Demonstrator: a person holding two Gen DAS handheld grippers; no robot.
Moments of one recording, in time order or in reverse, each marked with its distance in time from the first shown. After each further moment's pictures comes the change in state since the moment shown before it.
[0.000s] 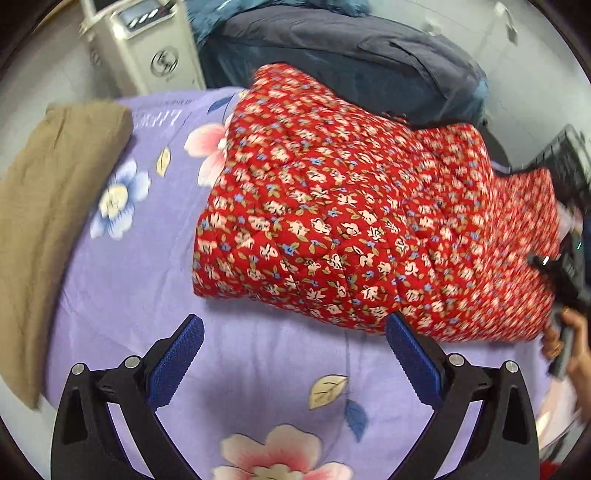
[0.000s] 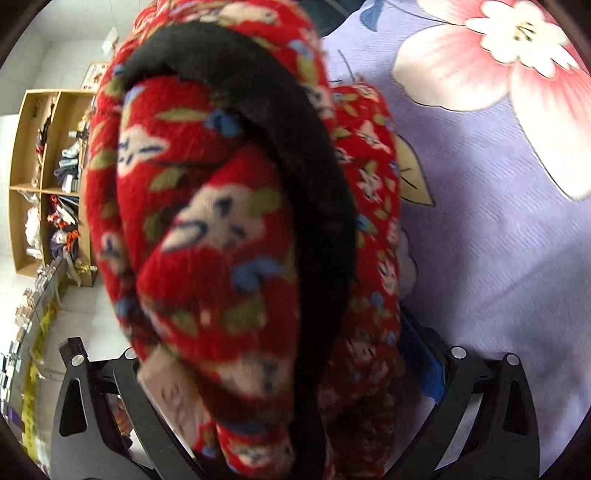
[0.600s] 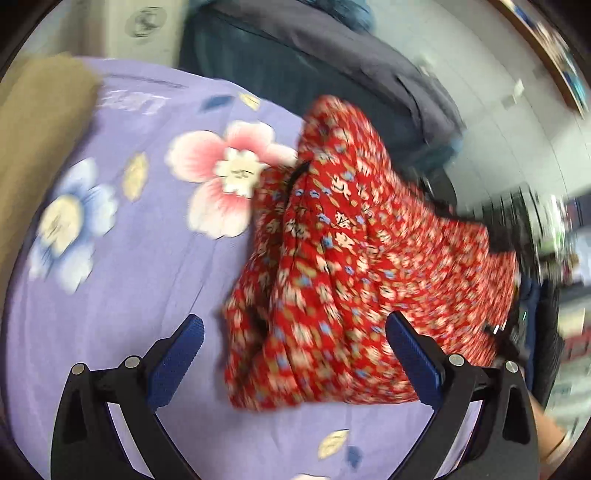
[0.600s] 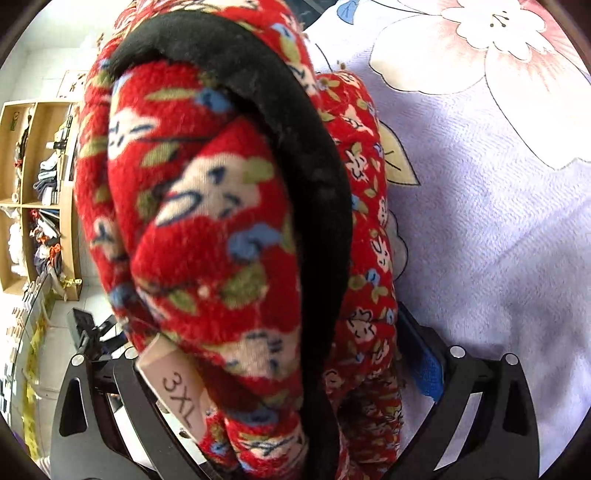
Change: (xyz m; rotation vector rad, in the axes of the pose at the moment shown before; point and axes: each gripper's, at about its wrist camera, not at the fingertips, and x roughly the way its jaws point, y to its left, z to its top) left arm 0.060 0.102 0.096 -0.035 0.059 -0.366; right arm -0.028 0.006 -0.027 0.084 -0.019 -0.068
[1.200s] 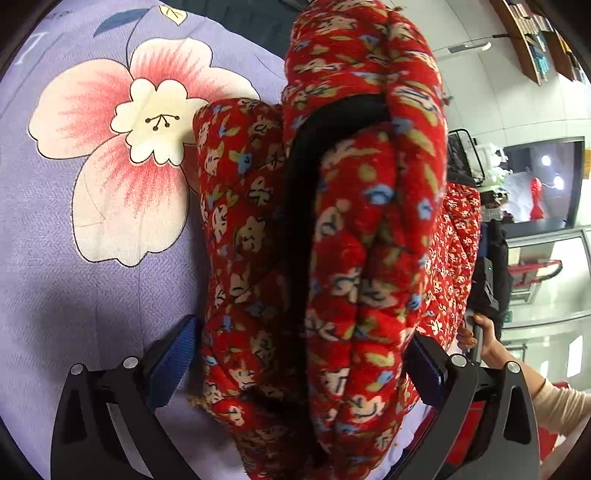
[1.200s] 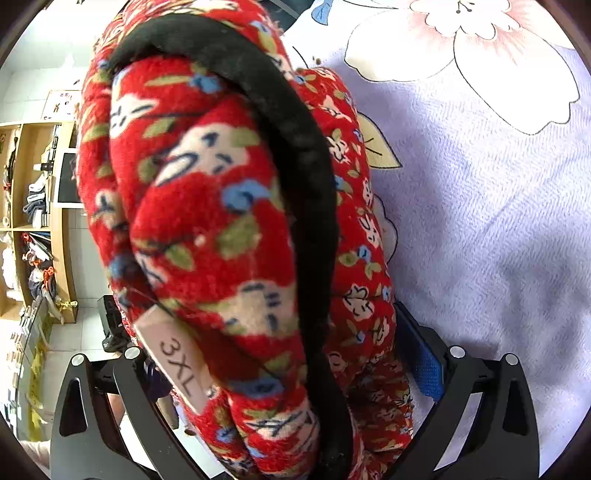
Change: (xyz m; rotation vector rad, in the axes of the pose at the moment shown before) left arm 0.097 0.041 0.037 0.100 0.244 -0.375; right arm -0.010 0.003 -0.034 0.067 -0.024 -0.037
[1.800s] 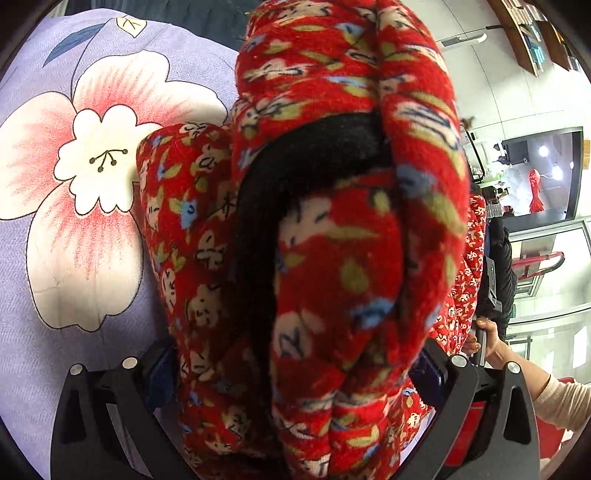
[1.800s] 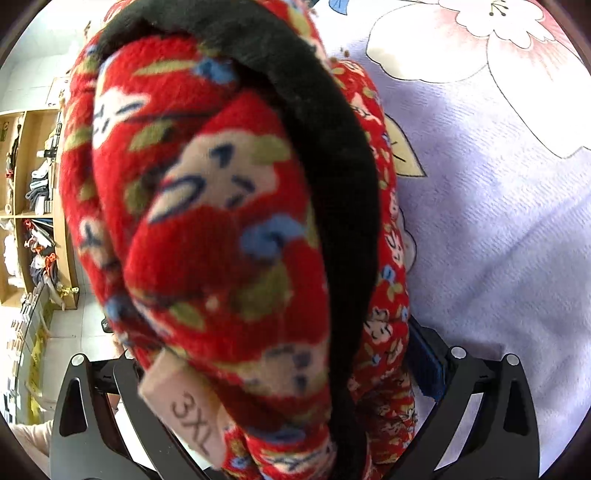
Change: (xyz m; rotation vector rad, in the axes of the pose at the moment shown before) left arm 0.030 -0.022 0.025 0.036 -0.005 0.018; right arm 0.003 -0.013 0.014 -0.035 0.033 0.009
